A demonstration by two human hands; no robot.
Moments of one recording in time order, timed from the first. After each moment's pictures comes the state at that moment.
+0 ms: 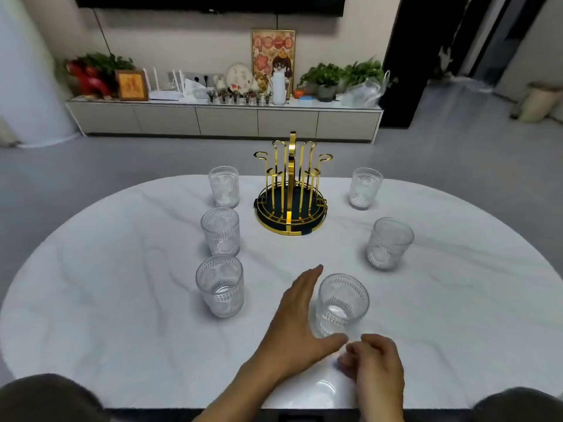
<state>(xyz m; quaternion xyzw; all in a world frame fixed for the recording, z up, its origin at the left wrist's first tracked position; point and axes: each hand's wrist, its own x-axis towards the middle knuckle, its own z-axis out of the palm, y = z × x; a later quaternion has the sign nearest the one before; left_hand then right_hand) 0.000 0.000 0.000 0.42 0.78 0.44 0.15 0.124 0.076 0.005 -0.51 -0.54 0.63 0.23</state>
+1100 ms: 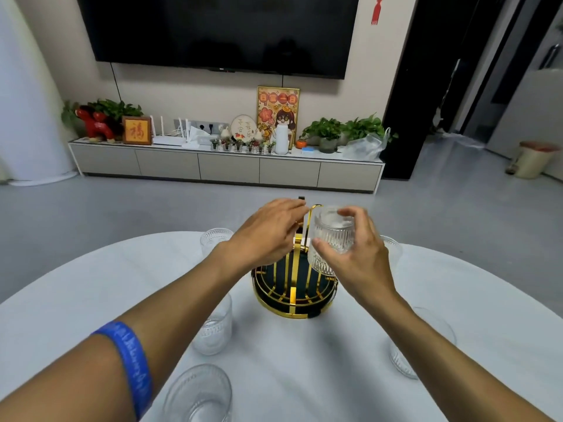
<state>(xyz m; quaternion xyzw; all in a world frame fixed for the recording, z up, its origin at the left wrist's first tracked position) -0.250 0.106 0.142 0.55 0.81 0.19 -0.11 -0.103 0.227 0.121 -0.19 -0.86 0.26 0.40</state>
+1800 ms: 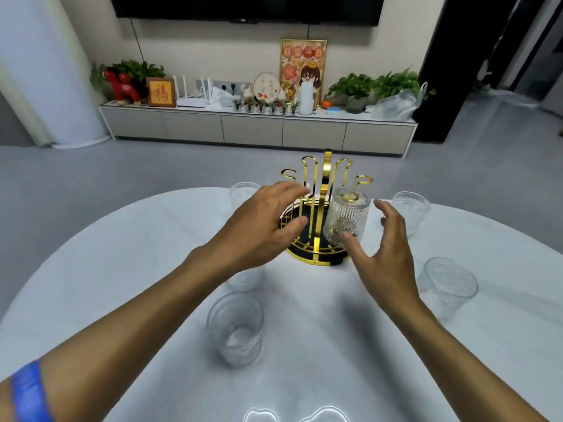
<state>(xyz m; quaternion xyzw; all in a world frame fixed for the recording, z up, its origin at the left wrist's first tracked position) -0.180 0.013 0.136 0.49 0.81 0.31 -0.07 -0.056 0.196 0.064 -0.21 -0.83 0.36 0.38</state>
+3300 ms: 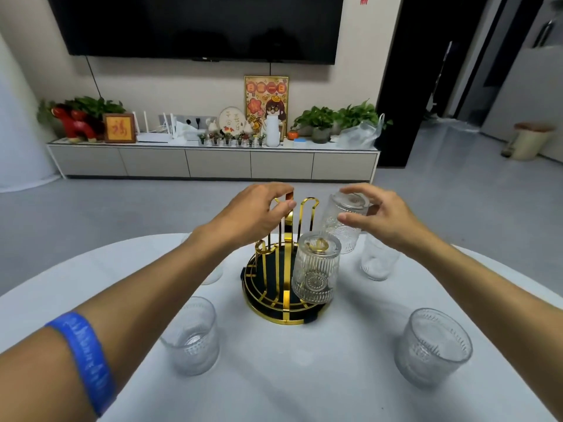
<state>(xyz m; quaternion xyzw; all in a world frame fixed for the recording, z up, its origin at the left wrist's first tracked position) -0.276 0.126 0.155 0.48 0.82 0.30 -0.01 -0.131 0.348 0.133 -0.13 -0.89 0.36 0.25</state>
